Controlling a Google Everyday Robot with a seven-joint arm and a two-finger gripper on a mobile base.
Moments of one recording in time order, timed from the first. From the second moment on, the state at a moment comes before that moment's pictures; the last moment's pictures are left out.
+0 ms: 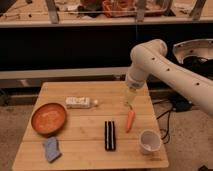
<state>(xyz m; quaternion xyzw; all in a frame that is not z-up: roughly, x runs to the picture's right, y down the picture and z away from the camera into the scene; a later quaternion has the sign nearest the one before) 0.119 0.034 0.696 -0.28 -0.06 0.12 0.95</state>
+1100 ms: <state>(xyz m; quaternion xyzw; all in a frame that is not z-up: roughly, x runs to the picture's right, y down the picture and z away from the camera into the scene) -0.061 0.144 0.627 -0.30 -0.08 0.14 0.94</state>
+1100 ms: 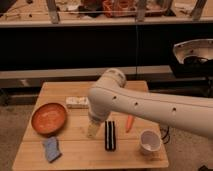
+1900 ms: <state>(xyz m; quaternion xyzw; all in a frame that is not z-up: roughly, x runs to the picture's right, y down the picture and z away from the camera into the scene) -0.024 0.034 0.747 -0.28 -0.12 0.08 0.95</state>
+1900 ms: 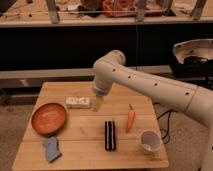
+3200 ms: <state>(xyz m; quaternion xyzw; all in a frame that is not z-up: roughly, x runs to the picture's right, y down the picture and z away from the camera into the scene) 0.266 0.140 0.708 -0.32 0.00 0.26 0.91</state>
